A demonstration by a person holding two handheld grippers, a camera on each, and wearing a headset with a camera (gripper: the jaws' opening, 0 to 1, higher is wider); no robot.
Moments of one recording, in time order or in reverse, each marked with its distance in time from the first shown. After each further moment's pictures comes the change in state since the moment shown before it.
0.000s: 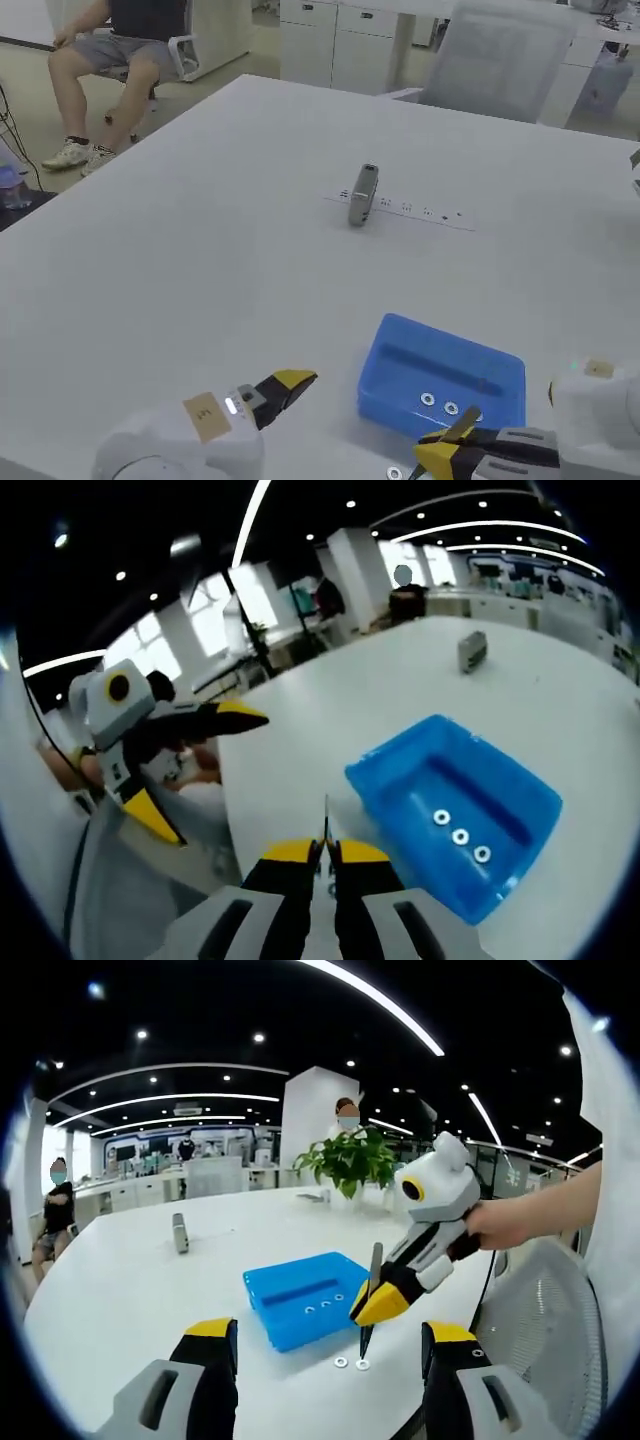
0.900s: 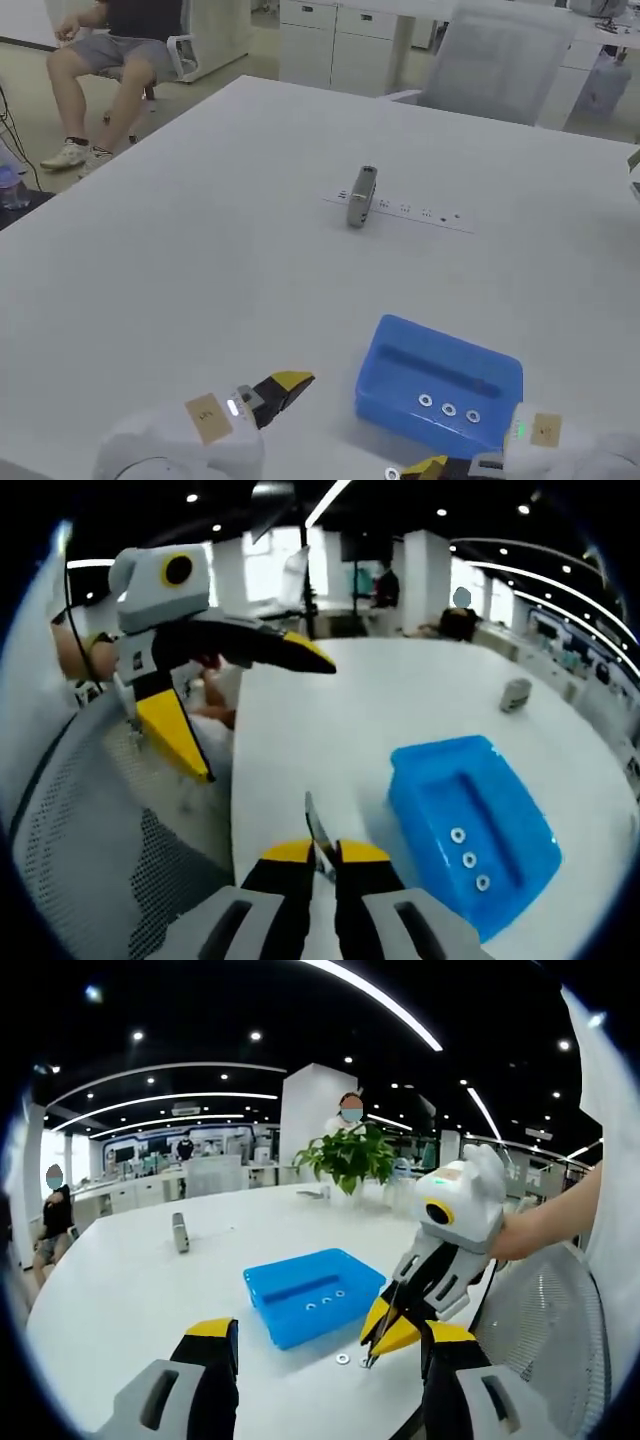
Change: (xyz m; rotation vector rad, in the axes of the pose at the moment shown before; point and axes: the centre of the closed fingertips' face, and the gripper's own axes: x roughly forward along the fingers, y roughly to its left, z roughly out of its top) left arm 0.001 0.000 -0.003 0.016 0.016 0.003; right arm 0.012 0.020 -0.028 -0.398 0.095 -0.013
